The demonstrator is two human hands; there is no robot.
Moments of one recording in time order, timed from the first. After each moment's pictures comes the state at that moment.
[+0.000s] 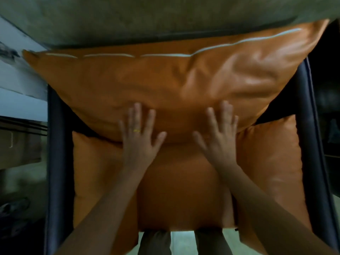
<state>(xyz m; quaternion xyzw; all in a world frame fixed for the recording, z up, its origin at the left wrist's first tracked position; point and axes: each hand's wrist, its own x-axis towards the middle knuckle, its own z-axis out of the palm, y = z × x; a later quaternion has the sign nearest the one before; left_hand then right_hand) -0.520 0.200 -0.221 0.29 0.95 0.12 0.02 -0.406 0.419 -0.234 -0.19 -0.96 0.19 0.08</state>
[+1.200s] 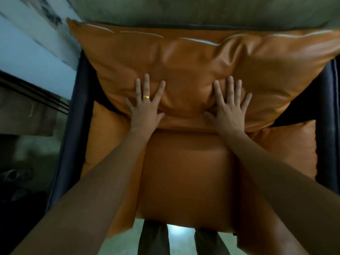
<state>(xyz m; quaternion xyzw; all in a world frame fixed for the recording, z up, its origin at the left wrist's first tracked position) -0.552 0.188 -0.226 0.19 0.98 0.02 0.10 -0.460 0.434 -0.240 -0.15 -0.98 0.07 -0.03</state>
